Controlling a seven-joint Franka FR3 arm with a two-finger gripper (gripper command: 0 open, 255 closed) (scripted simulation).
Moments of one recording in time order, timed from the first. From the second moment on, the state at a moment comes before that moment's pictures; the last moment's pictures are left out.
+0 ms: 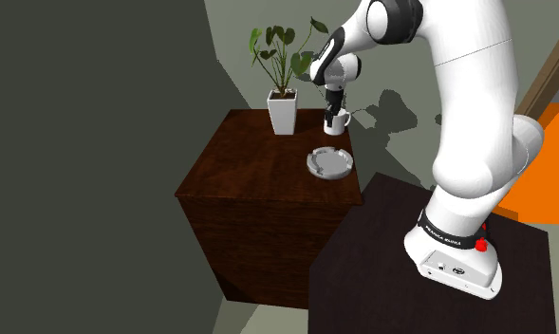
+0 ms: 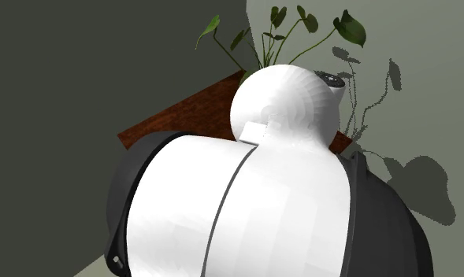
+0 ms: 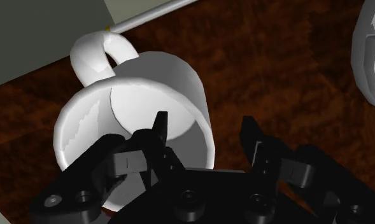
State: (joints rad) arm -0.32 0.54 -0.33 -1.84 0.24 2.34 -0.89
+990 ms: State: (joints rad) arm -0.31 0.50 -0.34 -1.83 0.22 2.29 -0.88
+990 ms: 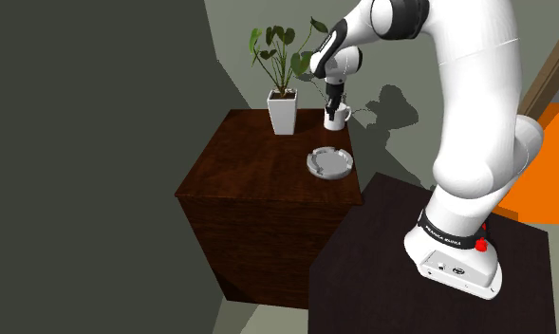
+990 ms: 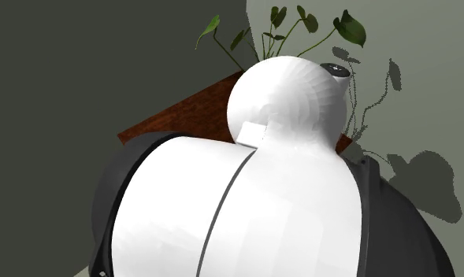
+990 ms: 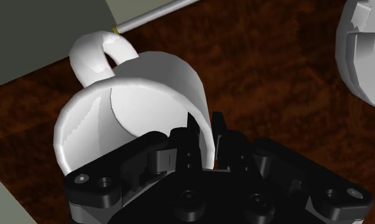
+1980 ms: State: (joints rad) arm -0.29 0.38 -0.37 -1.81 0.17 2.16 -0.84
